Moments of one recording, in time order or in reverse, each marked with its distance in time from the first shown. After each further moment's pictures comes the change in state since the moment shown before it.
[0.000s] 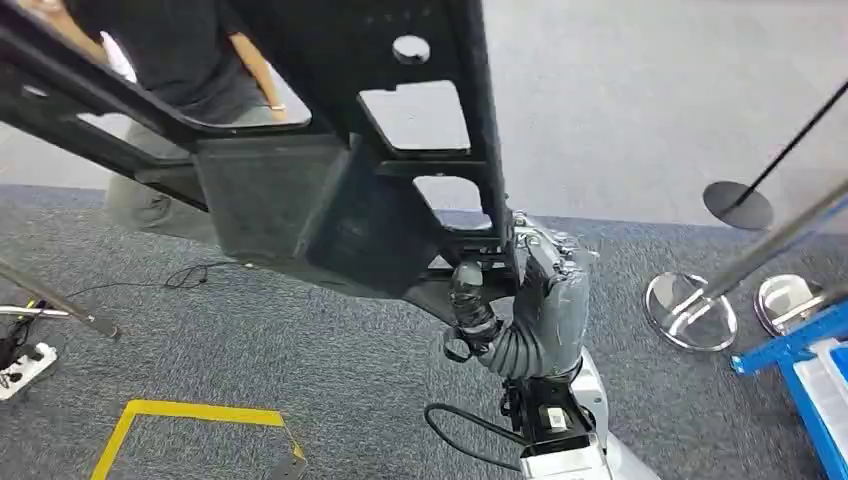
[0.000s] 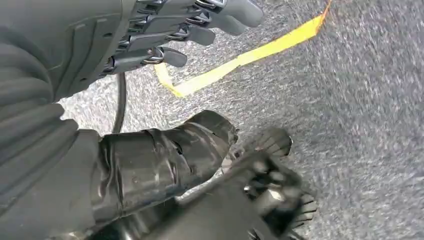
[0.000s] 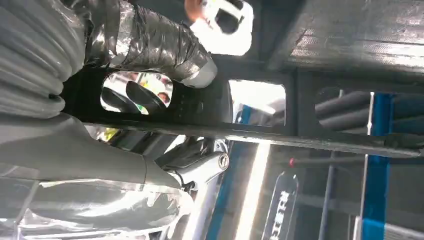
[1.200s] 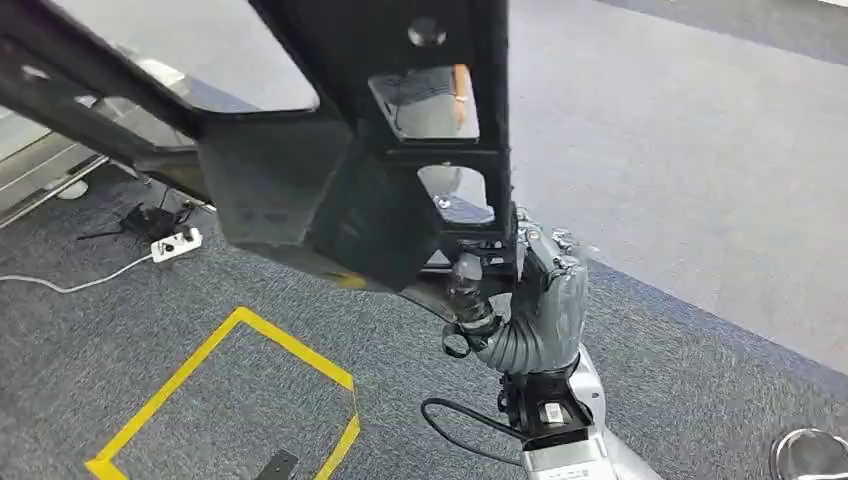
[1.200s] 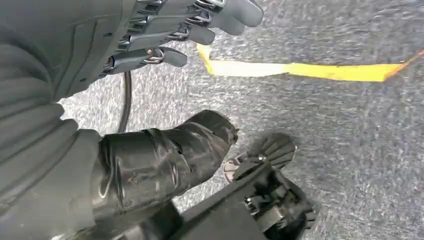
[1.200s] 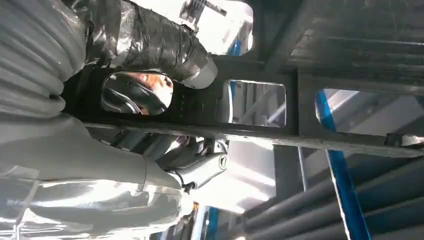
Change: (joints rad) left arm -0.005 0.014 -0.001 -0.001 0.000 -0.022 0.006; right arm -0.010 -0.001 0.000 0.004 -0.022 -0.014 -0.003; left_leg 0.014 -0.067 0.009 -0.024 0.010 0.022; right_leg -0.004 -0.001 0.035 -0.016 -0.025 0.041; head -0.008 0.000
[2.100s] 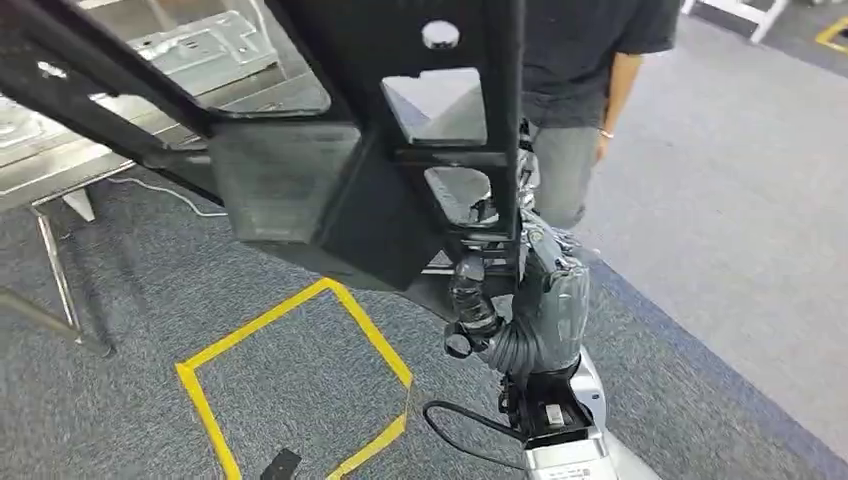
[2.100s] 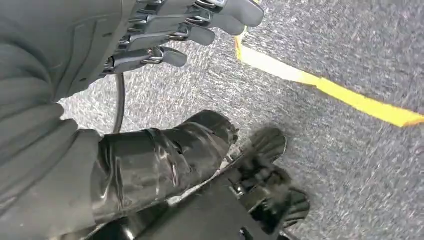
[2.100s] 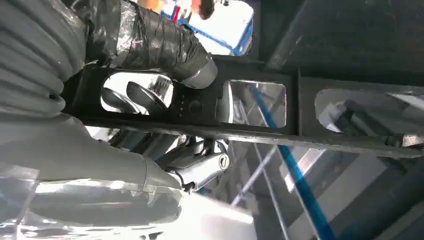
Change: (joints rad) left arm -0.009 -0.002 0.000 -0.002 0.000 -0.024 -0.012; right arm 0.006 -0.003 0.000 0.002 0.000 -0.009 -0.001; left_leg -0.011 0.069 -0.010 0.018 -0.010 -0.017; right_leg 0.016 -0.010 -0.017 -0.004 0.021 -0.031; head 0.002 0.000
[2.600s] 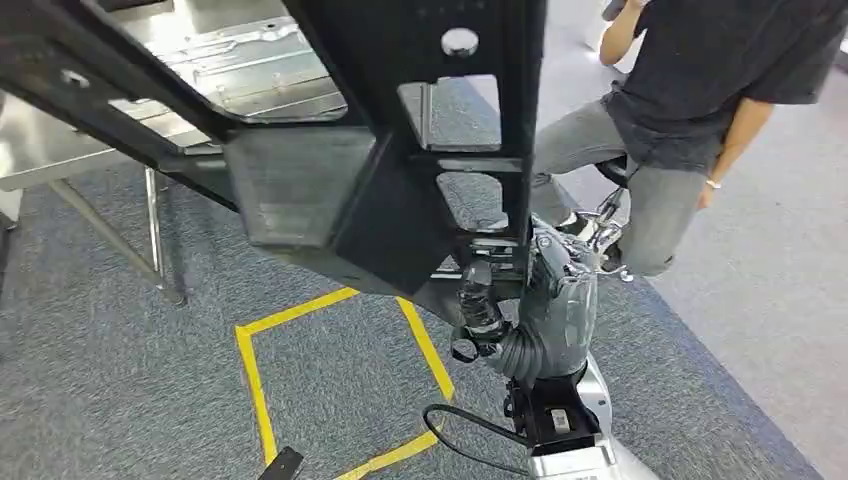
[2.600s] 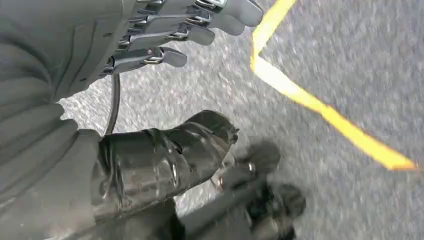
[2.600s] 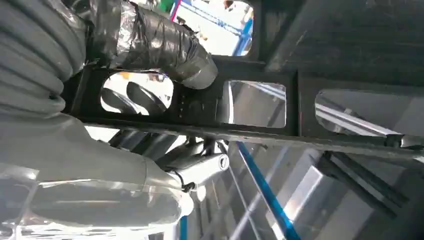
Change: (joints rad) left arm 0.002 -0.003 0.000 0.000 -0.015 -0.009 -0.054; right arm 0.003 -0.004 0.000 0.003 -0.016 0.003 -0.005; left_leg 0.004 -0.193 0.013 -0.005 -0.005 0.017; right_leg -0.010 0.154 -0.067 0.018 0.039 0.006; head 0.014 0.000
